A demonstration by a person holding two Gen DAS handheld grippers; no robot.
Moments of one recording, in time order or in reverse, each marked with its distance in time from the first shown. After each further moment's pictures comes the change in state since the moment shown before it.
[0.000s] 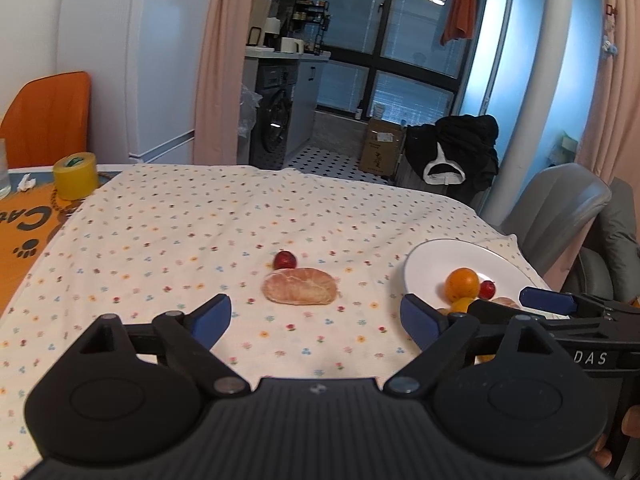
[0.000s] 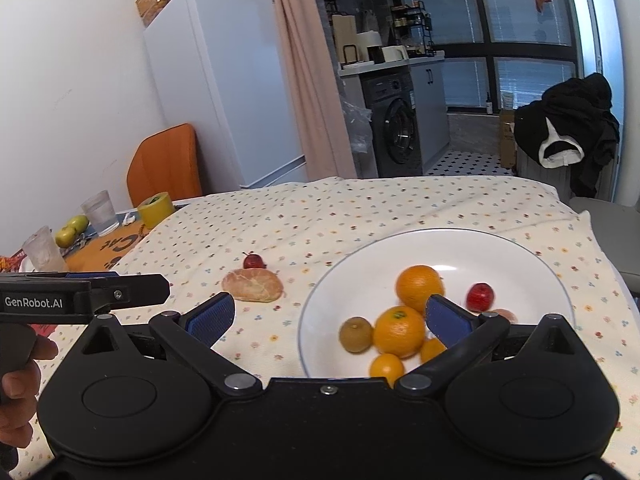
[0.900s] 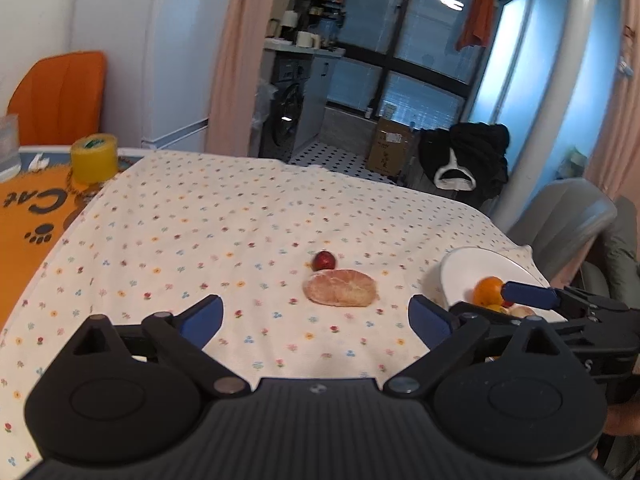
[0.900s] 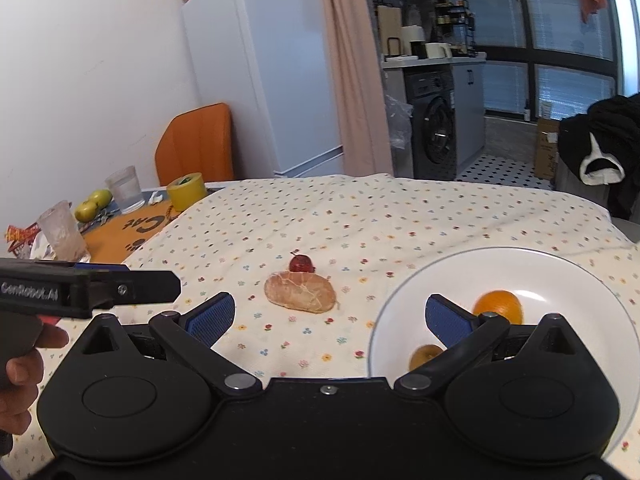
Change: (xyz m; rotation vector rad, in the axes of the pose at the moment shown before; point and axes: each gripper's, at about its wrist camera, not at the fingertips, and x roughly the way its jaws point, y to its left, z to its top) left arm 0.002 0.047 0.004 -0.071 0.016 -0.008; right arm 0.036 0.041 0.011 -0.096 0.036 0.074
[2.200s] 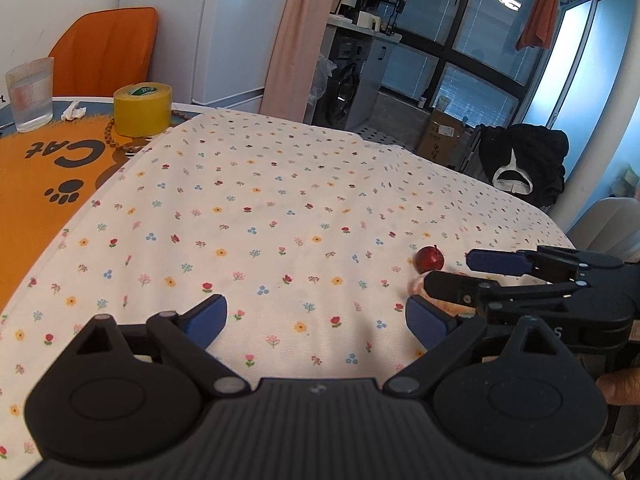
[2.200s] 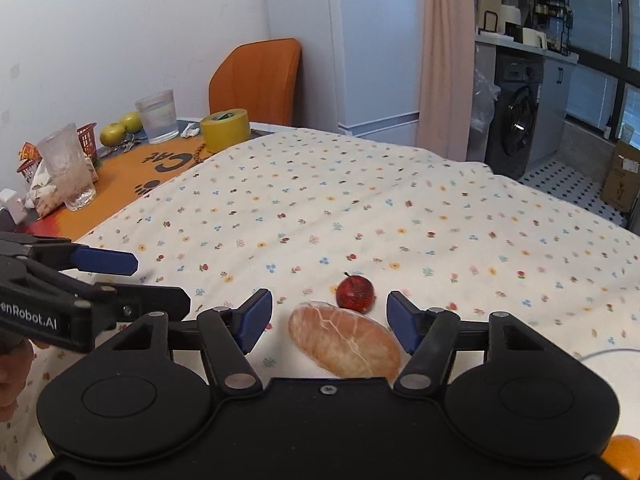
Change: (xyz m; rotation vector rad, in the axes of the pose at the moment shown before) left arm 0.054 0.061 -0.003 -0.094 0.054 0.106; right arm 0.118 0.031 0.028 -0.214 0.157 0.147
